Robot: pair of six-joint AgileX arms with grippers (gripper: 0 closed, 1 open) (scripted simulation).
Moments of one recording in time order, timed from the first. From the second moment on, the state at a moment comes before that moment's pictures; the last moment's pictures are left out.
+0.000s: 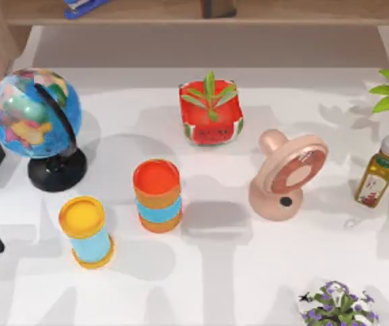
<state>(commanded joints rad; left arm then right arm) 0.00 0.00 0.00 0.00 0.00 0.00 0.00 0.00 0.00 0.00 0.00 0.00</state>
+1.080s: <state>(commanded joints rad) 0.00 0.00 0.00 0.00 0.00 0.00 -0.33 1.04 0.42 0.62 -0.31 0.02</state>
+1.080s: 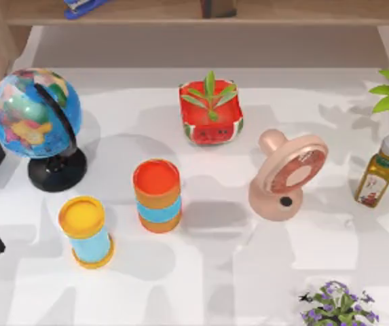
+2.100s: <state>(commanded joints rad) 0.00 0.00 0.00 0.00 0.00 0.00 -0.40 1.42 0.61 0.83 -0.39 -0.21</state>
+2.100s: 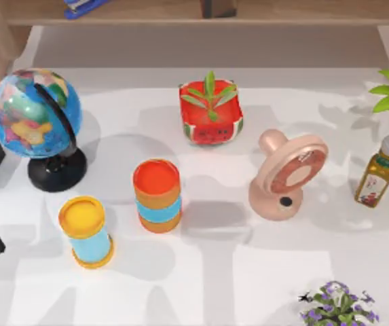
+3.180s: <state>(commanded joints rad) 0.00 0.00 0.00 0.00 0.00 0.00 -0.46 2.30 1.10 1.21 -0.42 -1.55</state>
